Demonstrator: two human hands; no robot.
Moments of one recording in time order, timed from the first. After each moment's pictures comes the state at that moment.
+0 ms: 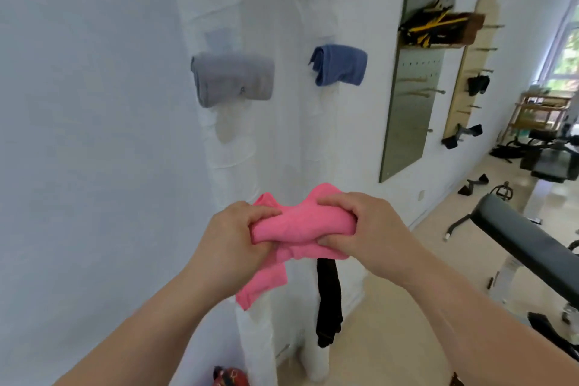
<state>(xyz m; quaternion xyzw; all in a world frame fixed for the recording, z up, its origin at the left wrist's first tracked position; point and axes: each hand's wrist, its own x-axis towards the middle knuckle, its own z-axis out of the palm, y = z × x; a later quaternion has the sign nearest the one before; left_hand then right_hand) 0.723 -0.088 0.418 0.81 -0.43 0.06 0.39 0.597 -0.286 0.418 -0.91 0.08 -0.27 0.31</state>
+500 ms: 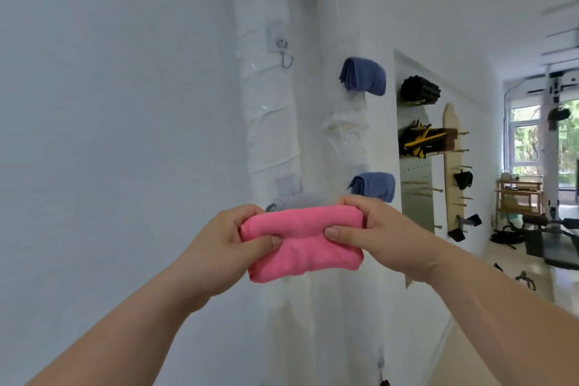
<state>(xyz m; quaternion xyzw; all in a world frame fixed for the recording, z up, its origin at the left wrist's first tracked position) 0.864 -0.012 0.595 0.69 -0.50 0.00 0.52 0.714 -0.224 0.596 -0.87 0.00 -0.29 0.40</state>
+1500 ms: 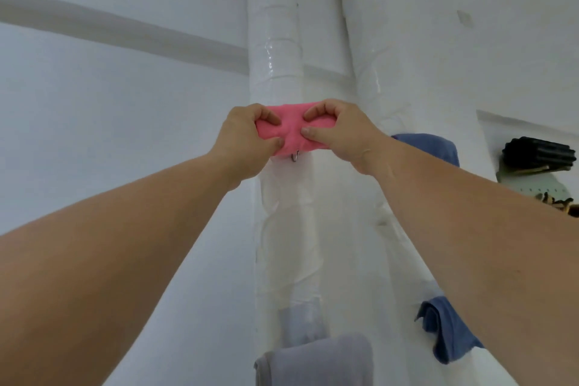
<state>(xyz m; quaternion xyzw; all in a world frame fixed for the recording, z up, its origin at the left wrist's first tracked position) 0.928 -0.154 0.863 0.66 -0.40 0.44 0.45 0.877 -0.335 0.873 -0.73 -0.23 -0.51 0.40</state>
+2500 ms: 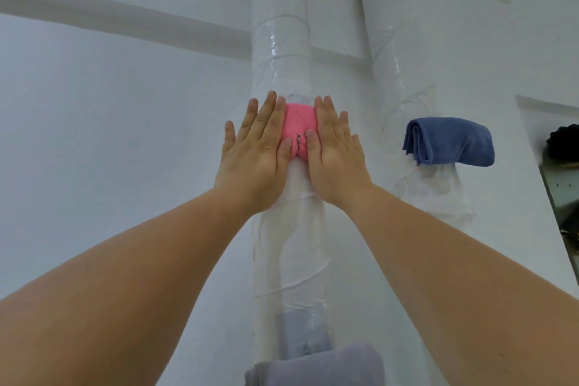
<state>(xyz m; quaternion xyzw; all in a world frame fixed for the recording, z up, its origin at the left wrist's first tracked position) 0.980 -0.182 0.821 0.72 -0.32 0.59 0.18 0.953 -0.340 0.823 -0.77 -0.14 -0.60 0.18</state>
